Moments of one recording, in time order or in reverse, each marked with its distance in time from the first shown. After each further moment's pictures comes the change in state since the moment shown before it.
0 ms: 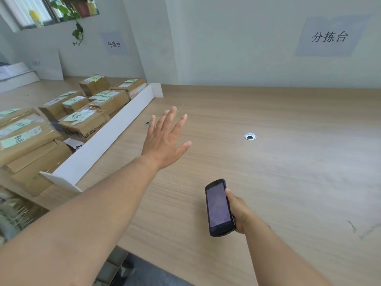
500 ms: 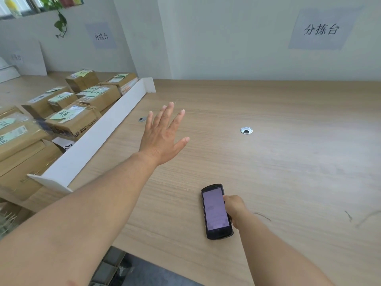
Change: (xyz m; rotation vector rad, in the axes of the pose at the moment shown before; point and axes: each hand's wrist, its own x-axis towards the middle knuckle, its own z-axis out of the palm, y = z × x) left_hand 0.008 -0.011 0.012 -0.046 0.010 0.042; right_hand 0.012 0.006 0.016 -0.287 0.230 0.008
